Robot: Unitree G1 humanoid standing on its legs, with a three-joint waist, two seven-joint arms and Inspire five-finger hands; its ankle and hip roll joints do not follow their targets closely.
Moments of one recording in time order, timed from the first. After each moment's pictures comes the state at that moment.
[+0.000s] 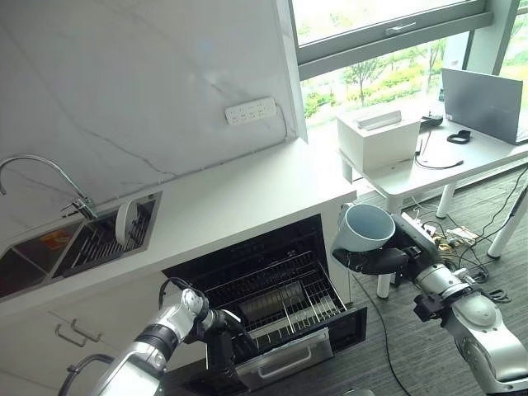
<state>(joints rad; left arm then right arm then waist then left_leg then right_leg) -0.40 0.46 -0.47 0.78 0.42 0.12 -1.07 0.08 -0.60 -0.01 -0.30 0.43 0.16 0.21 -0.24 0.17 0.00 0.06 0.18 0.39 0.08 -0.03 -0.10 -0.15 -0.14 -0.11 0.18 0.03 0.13</state>
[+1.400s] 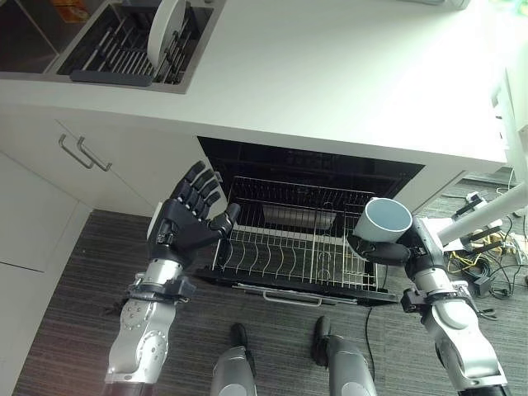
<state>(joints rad) 0.01 0.38 0.08 -0.15 -0.66 -0.09 -0.11 0.01 -0.43 0.00 -0.06 0.28 0.07 -0.08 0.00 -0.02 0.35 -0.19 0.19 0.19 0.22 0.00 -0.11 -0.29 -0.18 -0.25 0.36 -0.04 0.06</state>
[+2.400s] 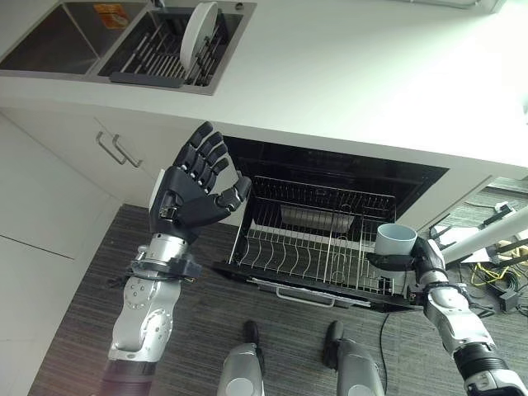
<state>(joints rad) -0.11 0.43 0.03 -0.17 -0.66 -0.12 -0.09 -0.23 -0.52 0.07 0.49 0.29 0.12 -0.11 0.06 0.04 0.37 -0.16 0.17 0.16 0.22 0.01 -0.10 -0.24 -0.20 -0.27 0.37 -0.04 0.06</state>
